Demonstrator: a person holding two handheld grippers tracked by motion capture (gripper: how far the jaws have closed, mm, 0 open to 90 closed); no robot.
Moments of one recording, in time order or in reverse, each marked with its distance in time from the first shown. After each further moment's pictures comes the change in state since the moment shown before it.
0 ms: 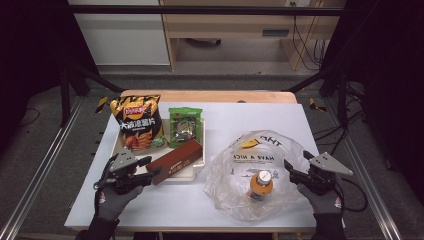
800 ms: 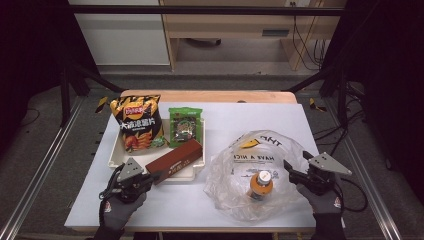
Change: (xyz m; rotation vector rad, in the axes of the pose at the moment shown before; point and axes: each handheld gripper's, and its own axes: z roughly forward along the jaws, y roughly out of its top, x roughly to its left) left arm -0.018 -0.016 0.006 0.064 -0.009 -0.008; right arm 0.001 -0.001 0.001 0.005 0.000 -0.007
